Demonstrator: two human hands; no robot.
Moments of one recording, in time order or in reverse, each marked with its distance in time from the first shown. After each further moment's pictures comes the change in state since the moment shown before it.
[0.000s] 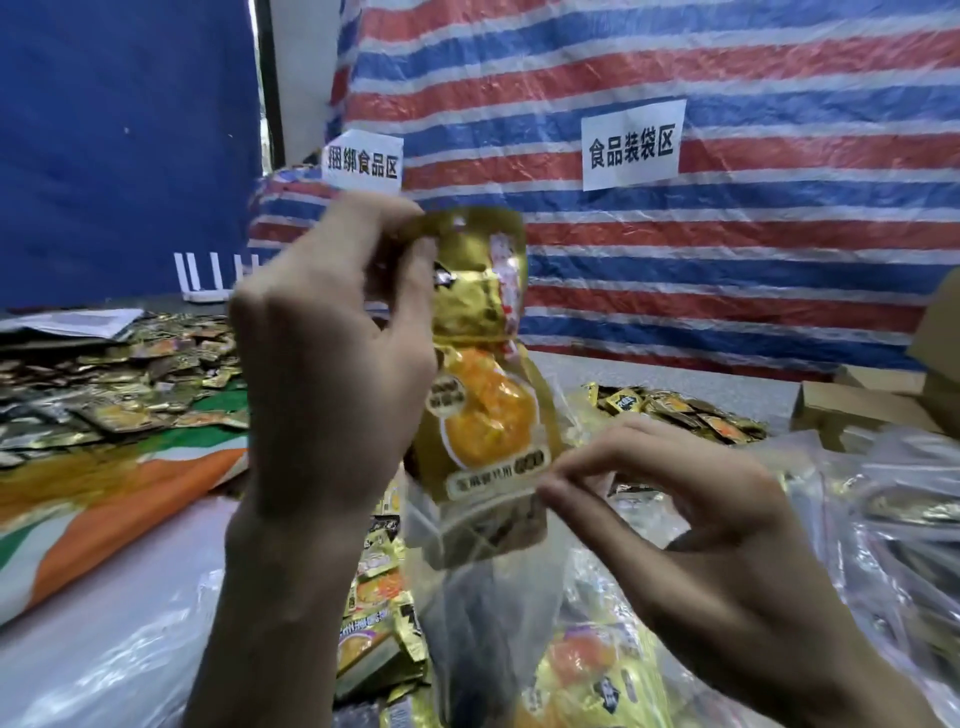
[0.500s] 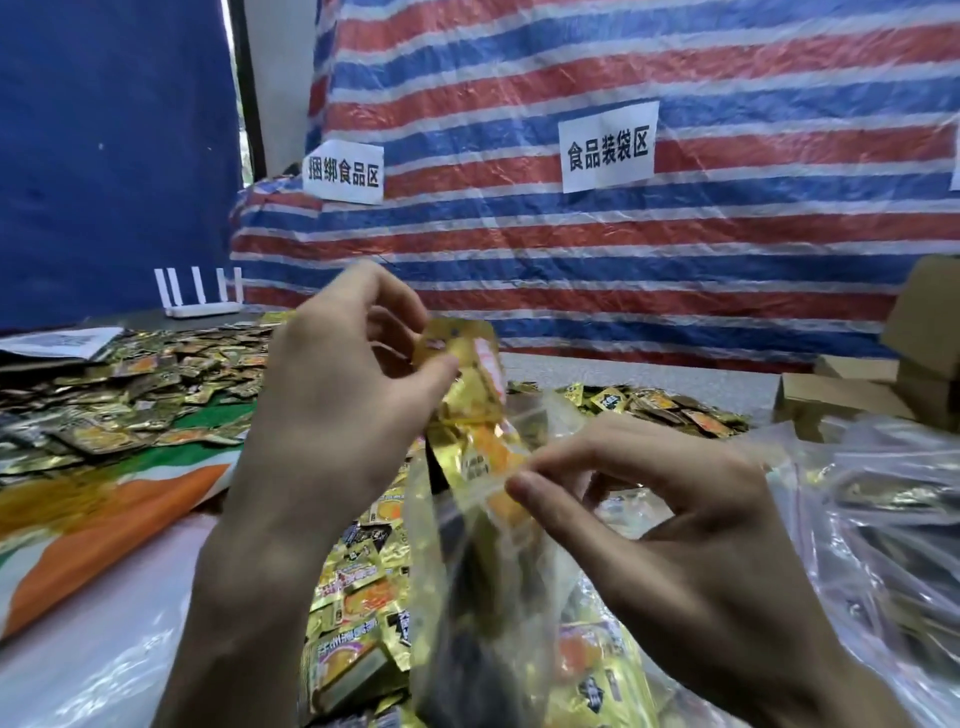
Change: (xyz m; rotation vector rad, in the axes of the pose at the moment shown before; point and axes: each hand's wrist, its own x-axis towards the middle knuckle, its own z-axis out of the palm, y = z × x) left_hand -0.006 0.007 0.000 -0.182 -0.458 -0.472; right_hand 0.000 -0.009 -0.001 -0.011 0.104 0.025
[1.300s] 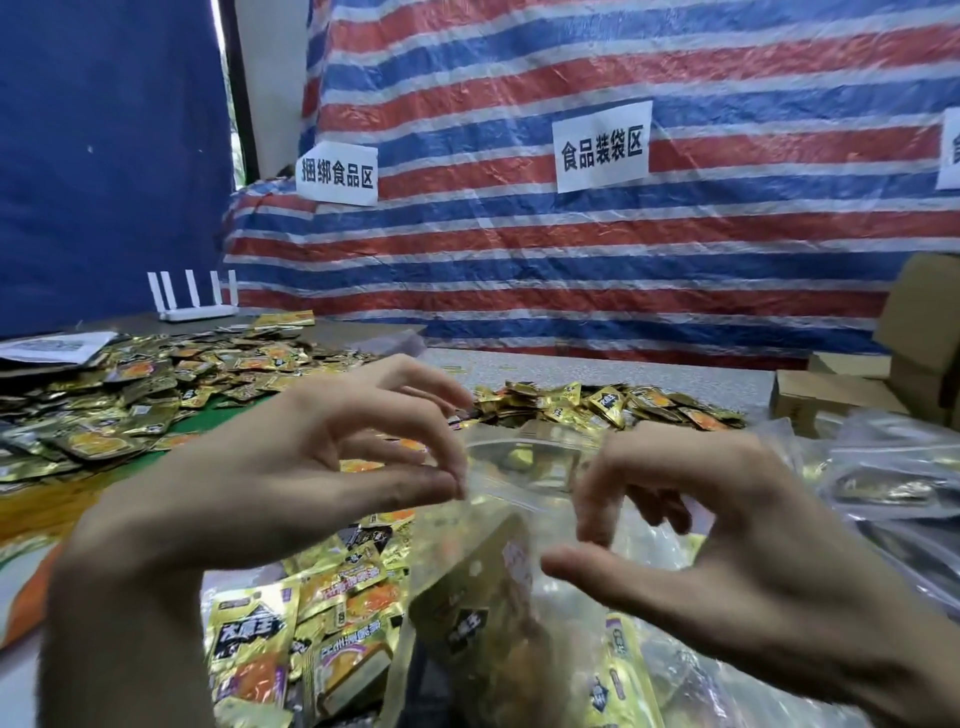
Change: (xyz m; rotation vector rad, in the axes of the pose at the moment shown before) left_hand 0.005 -0.032 -0.043 -0.073 -0.867 0.188; right_hand 0.002 0.002 -0.032 -0.237 -0.326 0.028
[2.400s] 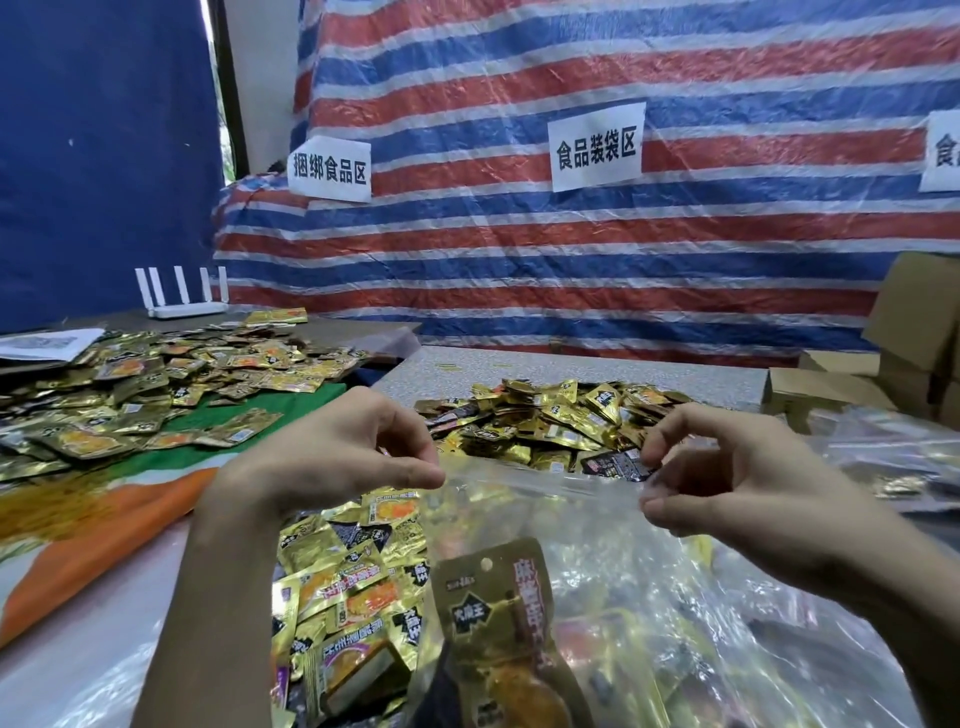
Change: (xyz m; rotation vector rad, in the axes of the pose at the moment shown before) left_hand 0.030 -0.058 0.006 -0.067 -0.024 -0.331; right_hand 0.005 0.033 -0.011 0.350 -0.054 0.720
